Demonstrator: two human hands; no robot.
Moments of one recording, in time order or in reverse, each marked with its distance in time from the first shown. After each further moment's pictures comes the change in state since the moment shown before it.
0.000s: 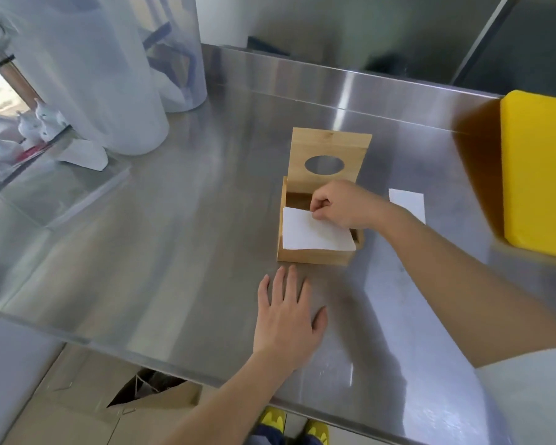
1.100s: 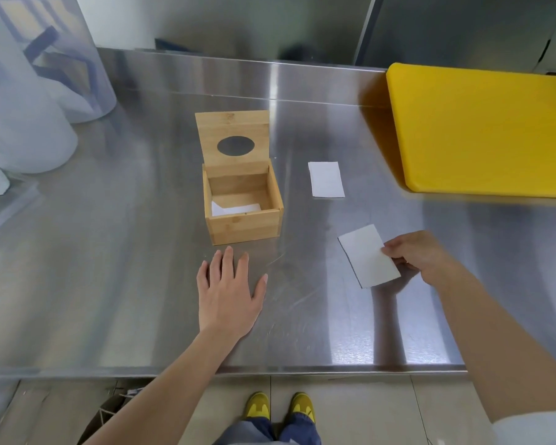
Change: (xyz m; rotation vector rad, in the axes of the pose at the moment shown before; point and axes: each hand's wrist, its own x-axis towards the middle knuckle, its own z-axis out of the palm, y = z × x) left_hand 0.001 -0.001 -0.002 0.000 -0.059 -0.012; right_hand -0.186 0.153 0.056 0.800 0.503 0.904
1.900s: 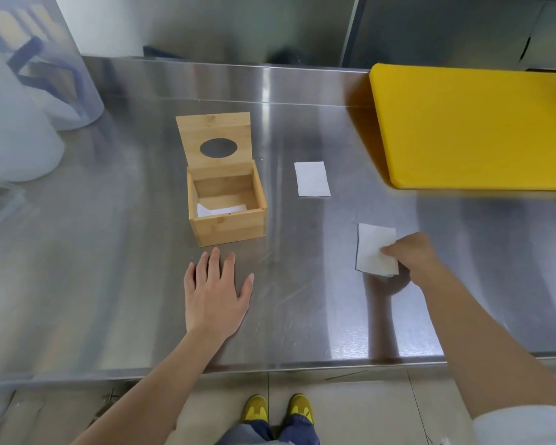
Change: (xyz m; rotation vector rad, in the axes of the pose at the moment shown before) left_hand -0.002 0.002 0.000 -0.016 0.020 -0.015; right_hand 0.013 0.023 -0.007 0.011 0.160 0.102
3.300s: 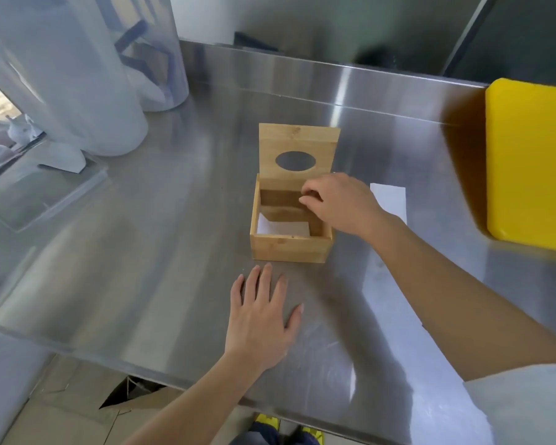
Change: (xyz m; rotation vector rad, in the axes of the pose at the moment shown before) left_hand 0.001 -0.002 0.004 0.051 0.020 -0.001; right_hand -0.069 -0.190 0.130 -0.725 -0.289 -1.277
